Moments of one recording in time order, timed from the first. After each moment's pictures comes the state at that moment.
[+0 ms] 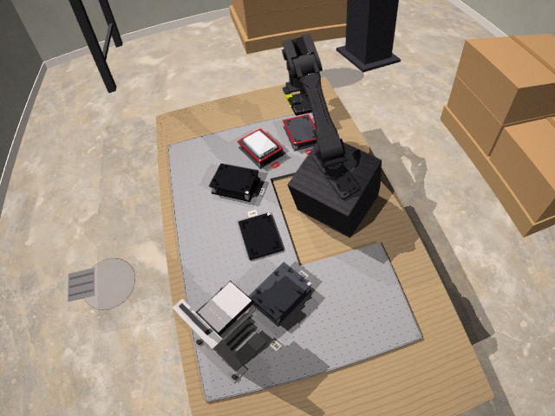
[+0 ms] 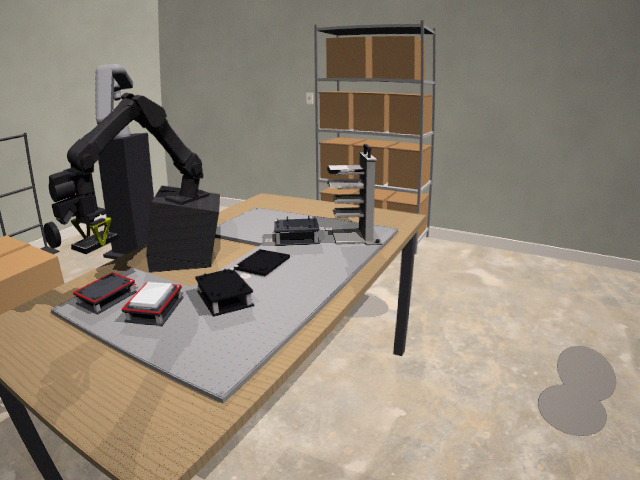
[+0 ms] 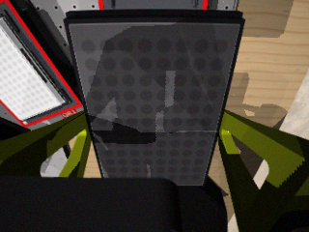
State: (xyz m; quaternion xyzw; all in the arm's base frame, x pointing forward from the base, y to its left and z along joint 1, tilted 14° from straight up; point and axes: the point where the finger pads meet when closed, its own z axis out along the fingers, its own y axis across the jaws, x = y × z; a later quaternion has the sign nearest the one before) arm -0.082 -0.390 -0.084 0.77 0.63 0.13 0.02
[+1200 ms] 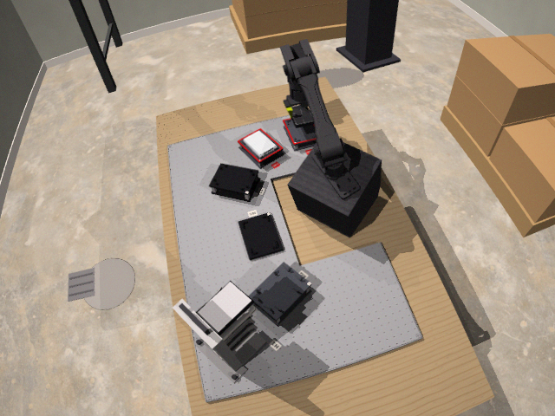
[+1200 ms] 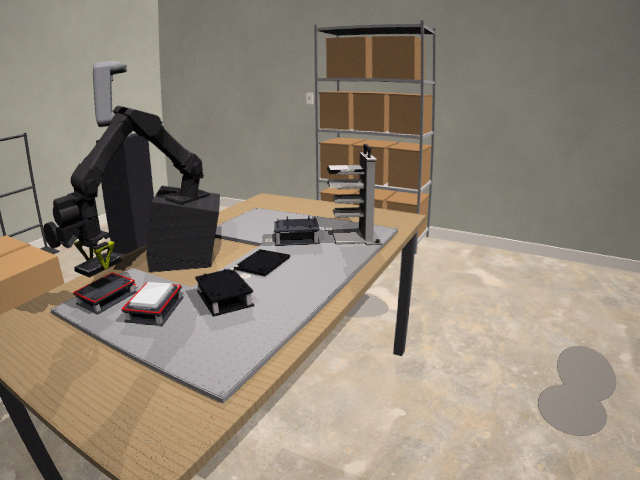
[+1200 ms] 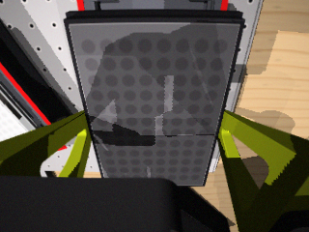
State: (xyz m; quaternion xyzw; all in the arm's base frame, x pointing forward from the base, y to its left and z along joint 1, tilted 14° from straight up) arm -0.068 -0.388 -0.152 0.77 0.63 0.12 0.02
